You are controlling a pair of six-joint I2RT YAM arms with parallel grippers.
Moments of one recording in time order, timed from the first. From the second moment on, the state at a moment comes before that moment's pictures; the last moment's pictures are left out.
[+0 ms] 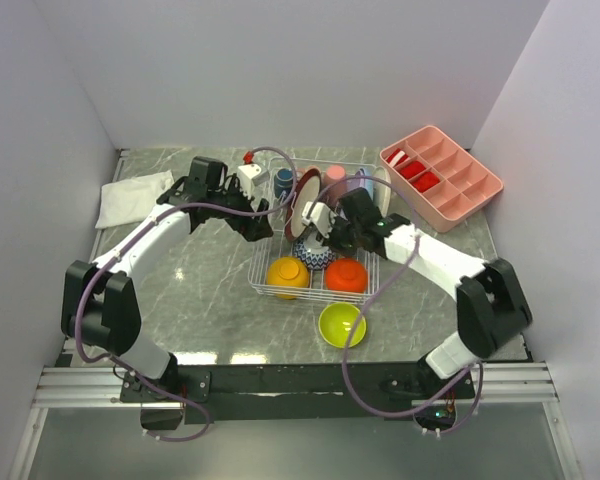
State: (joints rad) left arm -0.33 1.55 1.23 -0.44 0.60 0.25; right arm 0.55 1.52 1.05 -0.43 -0.23 -0.63
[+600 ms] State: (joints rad) left arm -0.33 1.49 1.21 -0.45 0.57 0.24; right arm 0.62 1.72 1.20 -0.39 -0.21 -0.57
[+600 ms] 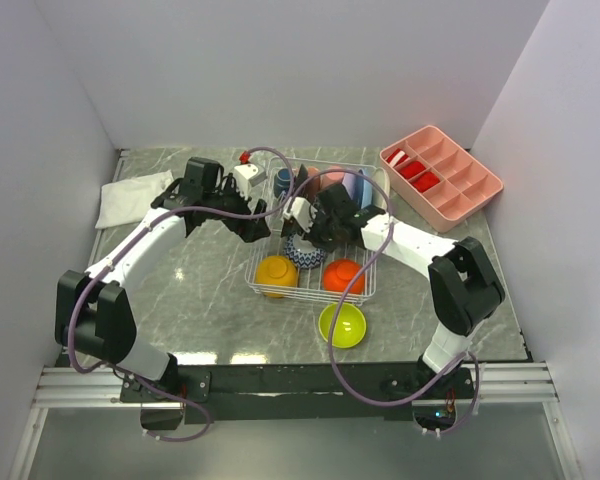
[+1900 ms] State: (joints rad) left arm -0.33 1.39 1.25 -0.39 0.20 0.19; right arm 0.49 0.83 0.79 -1.14 -0.61 -1.29
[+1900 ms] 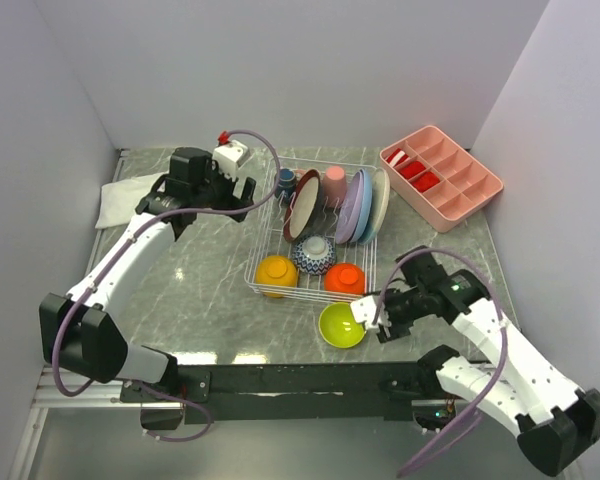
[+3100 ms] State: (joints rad) left arm -0.33 1.22 1.15 -0.43 0.21 0.19; right arm 0.63 1.26 1.45 -1.24 -0.82 -1.02
